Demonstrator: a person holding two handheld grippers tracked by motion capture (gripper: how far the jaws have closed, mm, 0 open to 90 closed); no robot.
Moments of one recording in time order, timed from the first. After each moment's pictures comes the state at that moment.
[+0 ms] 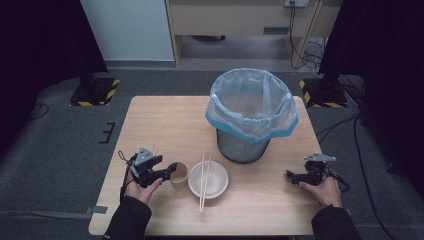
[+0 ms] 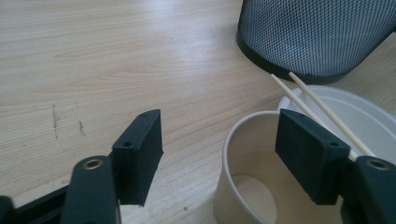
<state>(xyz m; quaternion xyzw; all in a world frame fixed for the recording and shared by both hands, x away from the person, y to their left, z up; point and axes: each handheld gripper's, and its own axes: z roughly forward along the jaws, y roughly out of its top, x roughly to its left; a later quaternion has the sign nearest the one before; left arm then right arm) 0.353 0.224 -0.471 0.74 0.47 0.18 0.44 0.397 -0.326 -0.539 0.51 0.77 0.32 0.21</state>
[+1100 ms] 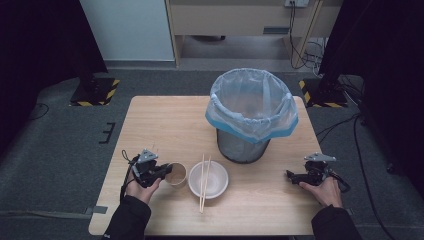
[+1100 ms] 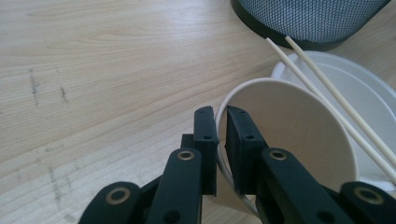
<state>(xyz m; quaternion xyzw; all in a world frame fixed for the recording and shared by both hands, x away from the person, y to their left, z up) 0.353 0.224 -0.470 0.77 0.48 0.14 0.40 0.396 -0.326 -0.539 0.51 0.77 0.32 0.21</state>
